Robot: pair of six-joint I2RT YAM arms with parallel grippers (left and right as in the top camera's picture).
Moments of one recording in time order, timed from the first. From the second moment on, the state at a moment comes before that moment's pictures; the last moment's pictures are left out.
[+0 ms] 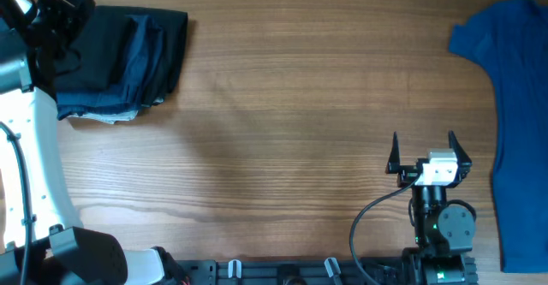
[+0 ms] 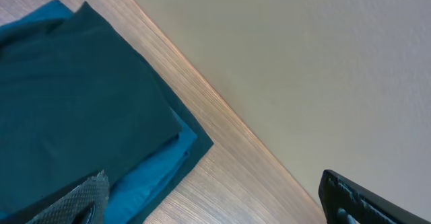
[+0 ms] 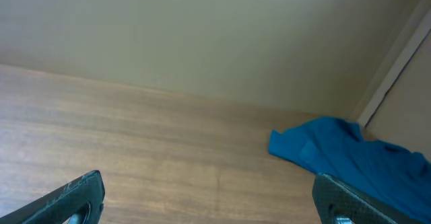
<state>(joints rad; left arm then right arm) 0.35 1.57 1.55 -0.58 0.27 -0.66 0.05 0.02 0.01 0.02 0.11 -0.20</state>
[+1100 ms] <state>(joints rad) -0.01 1.02 1.35 -0.61 0.27 -0.66 0.05 0.02 0.01 0.01 0.11 -0.20</state>
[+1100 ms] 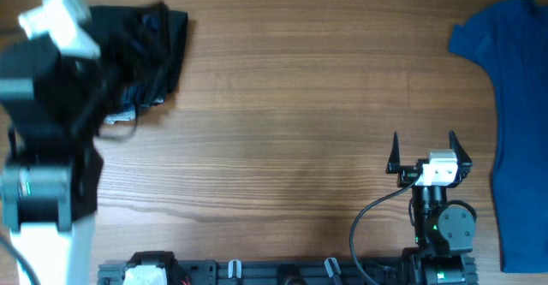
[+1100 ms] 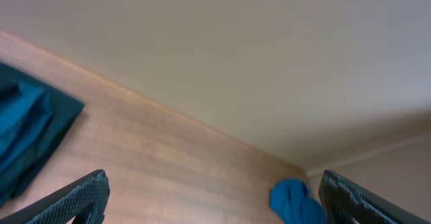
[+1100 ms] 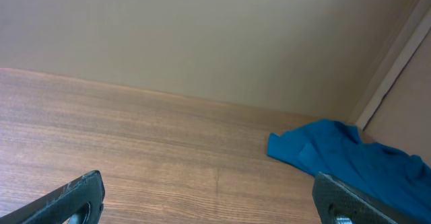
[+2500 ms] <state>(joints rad) -0.01 0.08 0.10 -0.16 -0.03 -0.66 0.05 0.02 0.01 0.01 0.11 -0.20</state>
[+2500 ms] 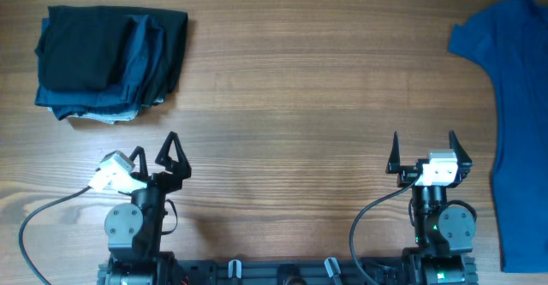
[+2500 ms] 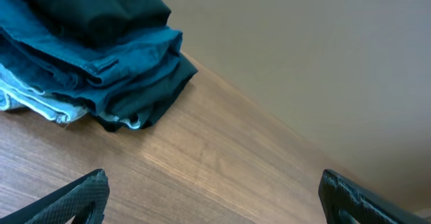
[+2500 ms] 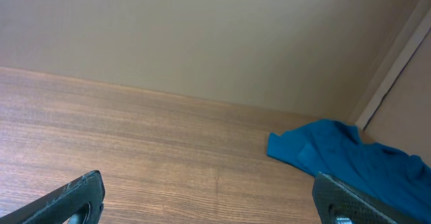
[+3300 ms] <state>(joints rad) -0.01 0.01 0.05 -0.17 -0.03 -0.66 0.05 0.02 0.01 0.01 0.11 -0.20</state>
